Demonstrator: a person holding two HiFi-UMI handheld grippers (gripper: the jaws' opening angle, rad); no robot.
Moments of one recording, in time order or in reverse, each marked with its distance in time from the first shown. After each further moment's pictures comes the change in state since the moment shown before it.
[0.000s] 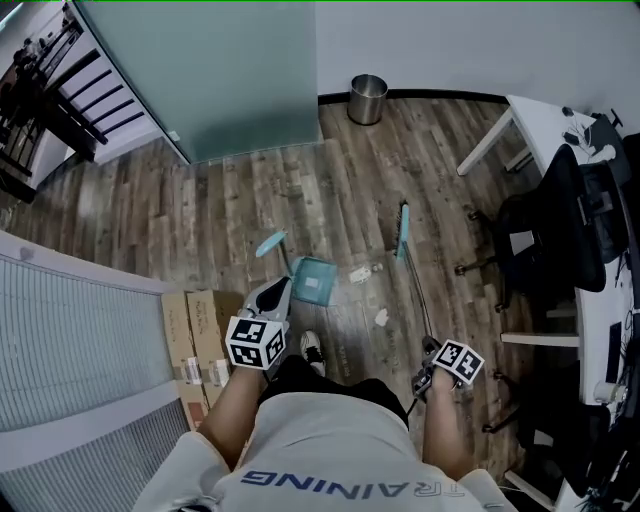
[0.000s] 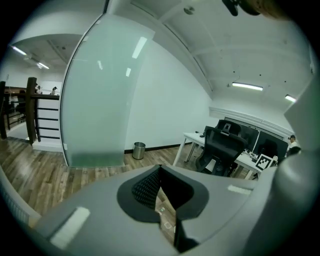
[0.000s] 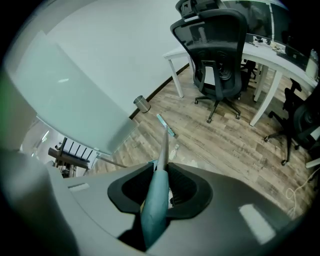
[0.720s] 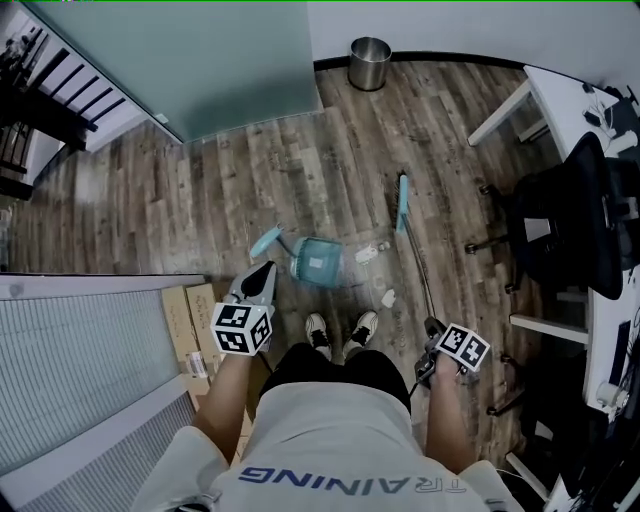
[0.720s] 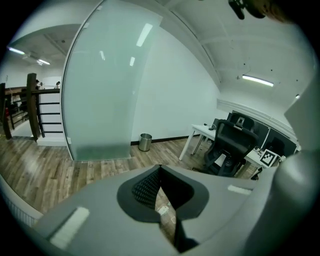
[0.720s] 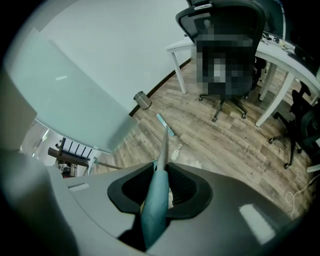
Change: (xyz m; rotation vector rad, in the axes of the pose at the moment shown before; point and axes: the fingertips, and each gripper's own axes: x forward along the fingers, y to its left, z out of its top) left arm 0.062 0.054 -0.007 -0.024 0.120 0.058; right arm 0.049 0.022 0.038 -0.004 0.064 0.004
